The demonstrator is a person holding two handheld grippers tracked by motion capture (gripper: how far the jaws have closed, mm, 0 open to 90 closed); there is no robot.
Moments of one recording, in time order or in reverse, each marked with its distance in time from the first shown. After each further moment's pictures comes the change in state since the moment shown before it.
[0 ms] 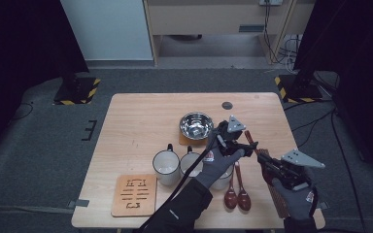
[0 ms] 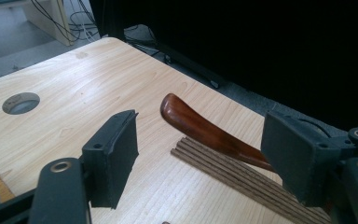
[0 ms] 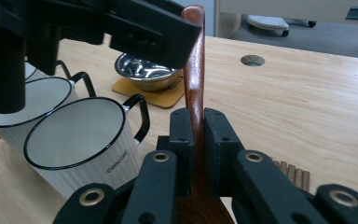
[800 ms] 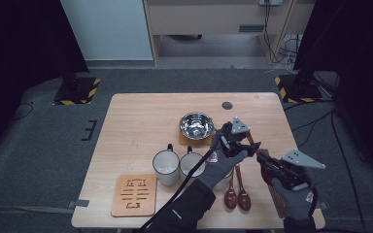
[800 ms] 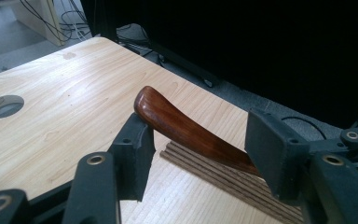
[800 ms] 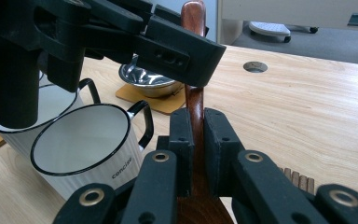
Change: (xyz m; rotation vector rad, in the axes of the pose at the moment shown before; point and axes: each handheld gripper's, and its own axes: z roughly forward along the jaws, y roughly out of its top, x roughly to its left) left arm -0.008 0.000 0.006 0.006 -0.026 0.007; right arm 0.002 0.001 -0.001 -0.028 0.007 0.004
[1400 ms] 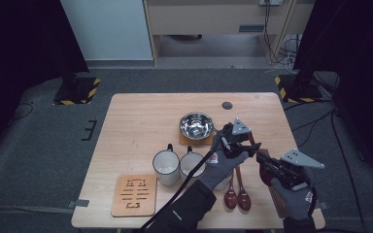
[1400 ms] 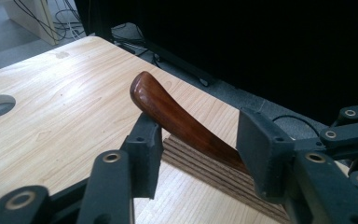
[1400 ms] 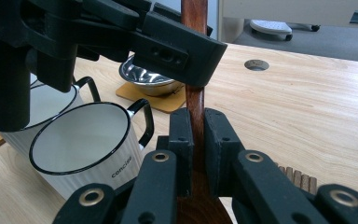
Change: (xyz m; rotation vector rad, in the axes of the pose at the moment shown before) left arm -0.004 0.000 -0.002 0.003 -0.017 -0.002; right arm -0.001 -0.001 0.002 0.007 0.005 -0.002
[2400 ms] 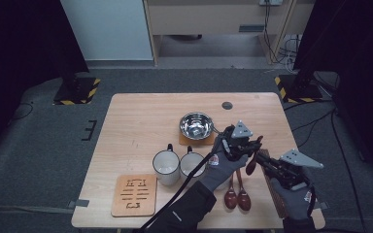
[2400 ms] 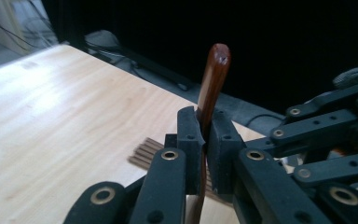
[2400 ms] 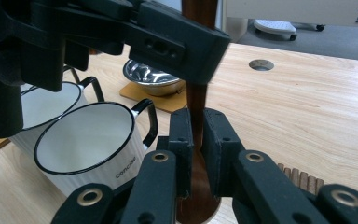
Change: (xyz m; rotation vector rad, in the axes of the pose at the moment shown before) left arm -0.009 0.000 -0.005 -0.024 -0.085 0.048; right arm 0.000 -0.001 0.002 0.001 0.014 0.006
